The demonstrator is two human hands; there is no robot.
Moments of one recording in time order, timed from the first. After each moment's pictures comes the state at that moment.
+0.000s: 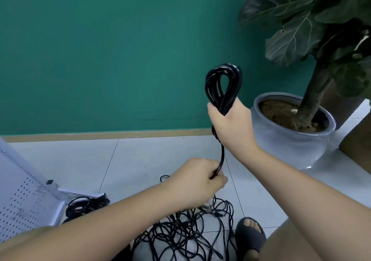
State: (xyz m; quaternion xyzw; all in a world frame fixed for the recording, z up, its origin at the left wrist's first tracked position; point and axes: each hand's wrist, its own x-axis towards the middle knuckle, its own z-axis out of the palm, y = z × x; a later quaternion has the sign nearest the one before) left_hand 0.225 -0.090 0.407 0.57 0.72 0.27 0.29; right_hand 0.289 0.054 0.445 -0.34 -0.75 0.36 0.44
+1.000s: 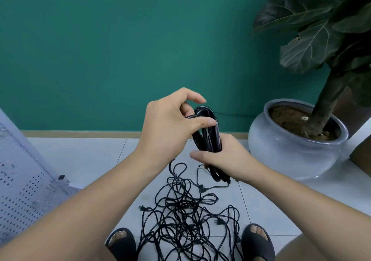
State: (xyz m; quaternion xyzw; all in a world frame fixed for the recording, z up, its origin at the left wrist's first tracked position) left_hand 0.163 -0.111 0.493 0.46 0.68 0.57 0.04; right_hand 0.295 0.011 0.430 -0.22 -0.83 0.48 0.15
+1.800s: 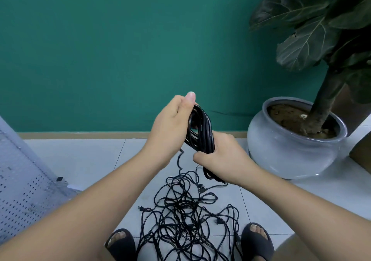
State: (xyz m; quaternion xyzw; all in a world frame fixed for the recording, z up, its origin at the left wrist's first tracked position) left_hand 0.165 -0.090 0.477 0.37 0.72 0.56 0.17; right_hand 0.296 -0.001 0.438 -0.26 -0.86 0.39 0.20
